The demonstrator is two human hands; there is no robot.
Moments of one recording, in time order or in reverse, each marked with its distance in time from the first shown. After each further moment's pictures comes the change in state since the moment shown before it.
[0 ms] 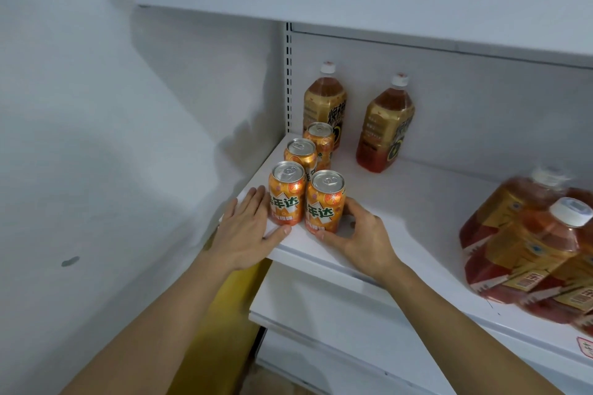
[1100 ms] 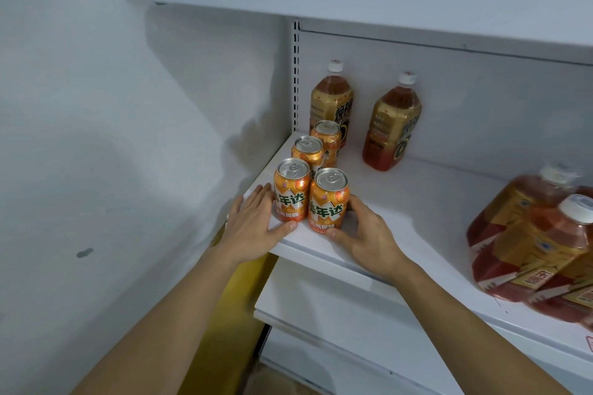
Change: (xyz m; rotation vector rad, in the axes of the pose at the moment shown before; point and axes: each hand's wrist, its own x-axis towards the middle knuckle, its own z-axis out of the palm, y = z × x) left_hand 0.002 0.003 -0.004 -0.163 0.057 -0.047; right_hand 0.001 0.007 0.002 -0.022 -0.084 -0.080
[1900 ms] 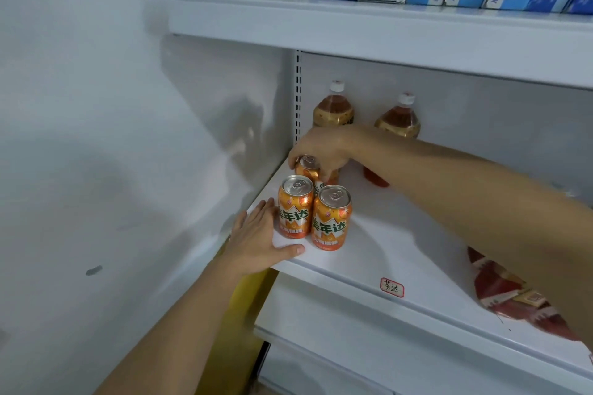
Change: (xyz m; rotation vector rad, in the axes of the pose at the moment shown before) left_hand 0.008 -0.006 -0.001 -0.055 -0.058 0.002; right_hand 0.167 -0.153 -0.063 -1.068 -0.669 -0.381
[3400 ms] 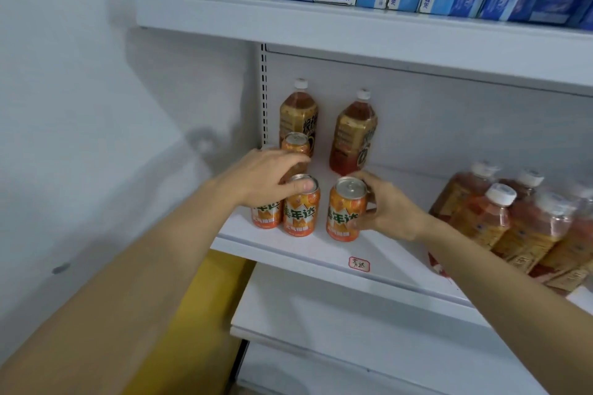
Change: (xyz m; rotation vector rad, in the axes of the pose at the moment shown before) left_hand 0.023 0.089 -0.103 0.269 0.052 0.571; right_hand -0.160 -0.020 0.149 1.132 0.549 0.359
